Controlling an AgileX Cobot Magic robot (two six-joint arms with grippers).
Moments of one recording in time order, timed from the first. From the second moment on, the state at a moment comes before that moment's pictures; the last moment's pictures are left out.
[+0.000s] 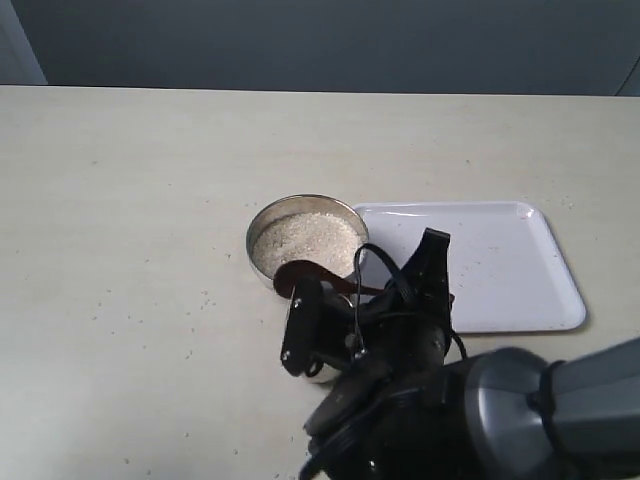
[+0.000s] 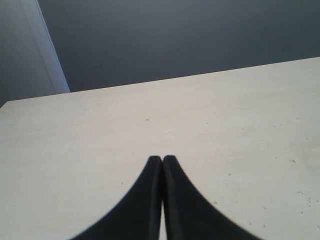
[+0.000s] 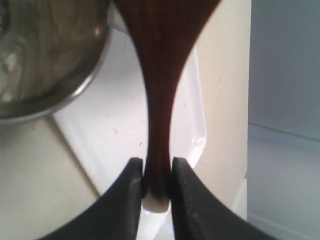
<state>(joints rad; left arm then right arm) -0.20 0.00 0.00 0.04 0.23 0.06 1.40 1.84 -0.79 -1.18 1.10 0.91</state>
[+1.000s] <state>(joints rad) -0.20 0.00 0.00 0.04 0.23 0.06 0.57 1.80 -1.17 -0.11 1.21 0.36</state>
